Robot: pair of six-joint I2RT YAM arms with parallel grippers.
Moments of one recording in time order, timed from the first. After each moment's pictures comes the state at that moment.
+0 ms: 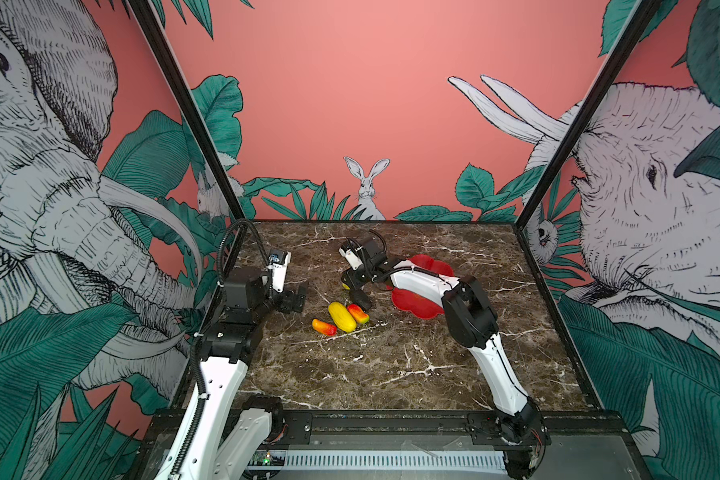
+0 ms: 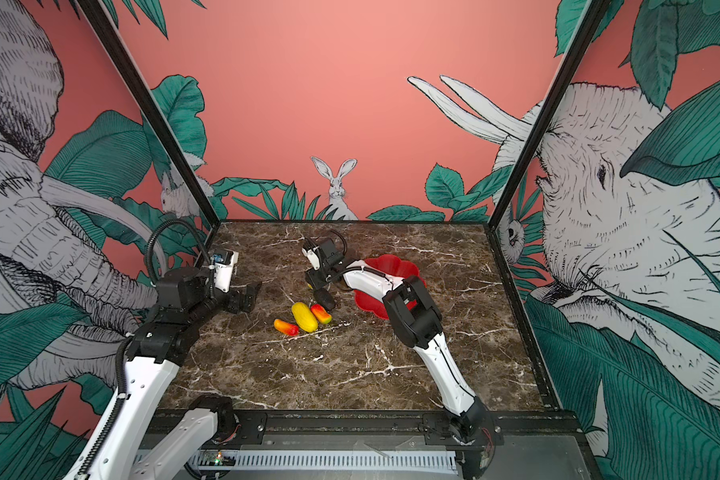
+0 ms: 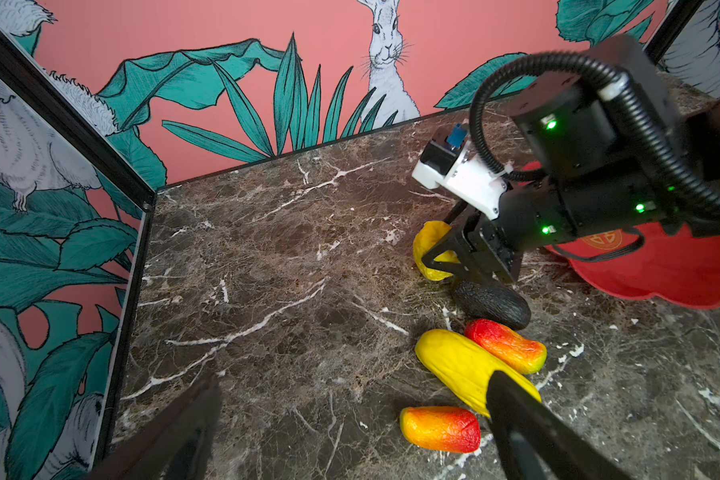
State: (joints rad) left arm -0.12 0.80 0.88 -0.56 0.15 0.18; right arm 0.75 2.29 1.88 -0.38 -0.15 0.04
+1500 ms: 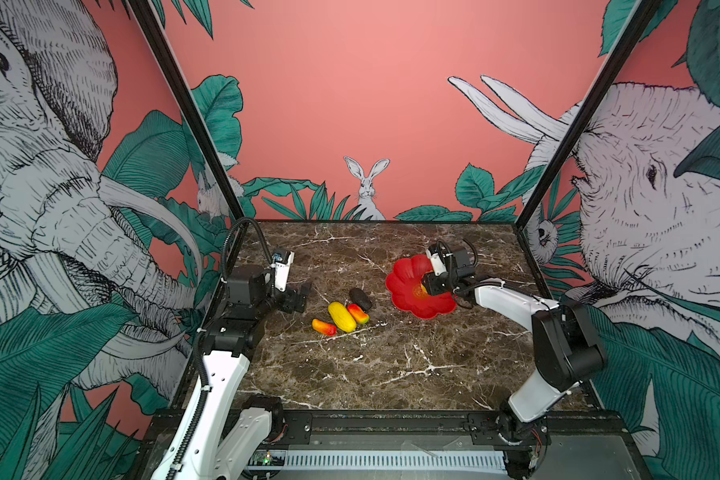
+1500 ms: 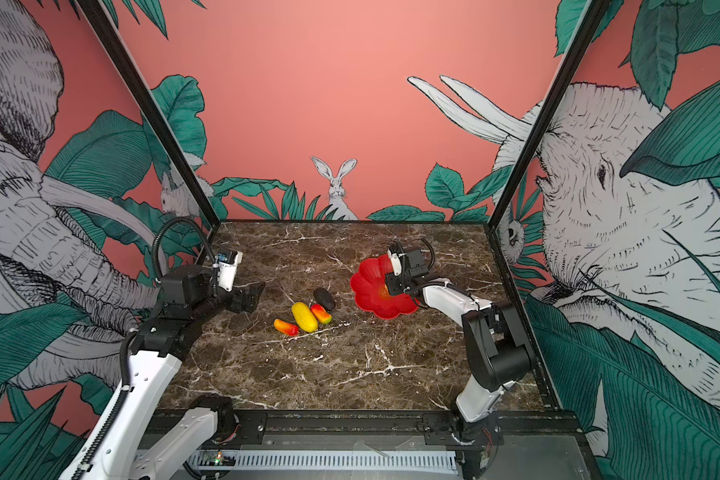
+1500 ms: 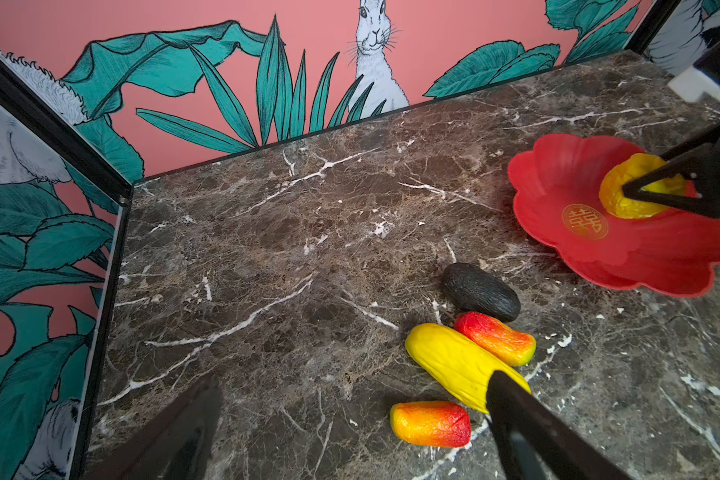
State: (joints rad) left arm -0.12 0.83 0.88 -0.56 0.18 0.18; right arm 0.37 1.68 1.03 -0.18 -0.07 0.02
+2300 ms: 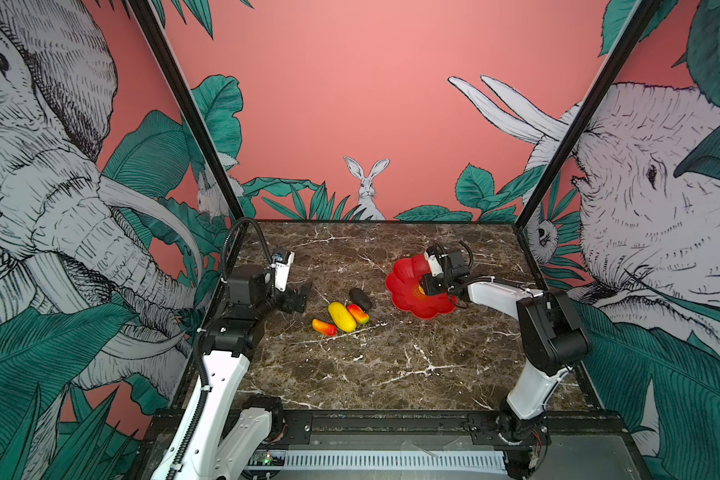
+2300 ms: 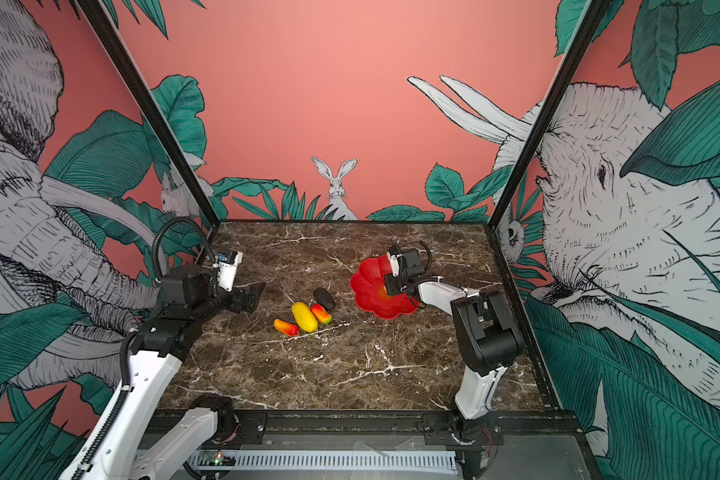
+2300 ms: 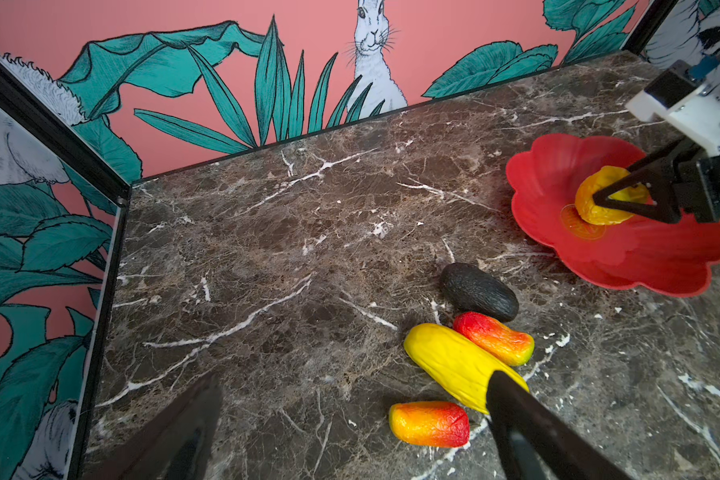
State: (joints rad) left arm -0.12 0.83 0.88 -0.56 0.19 0.18; right arm 0.36 1.79 1.06 -0.12 -0.08 0.03
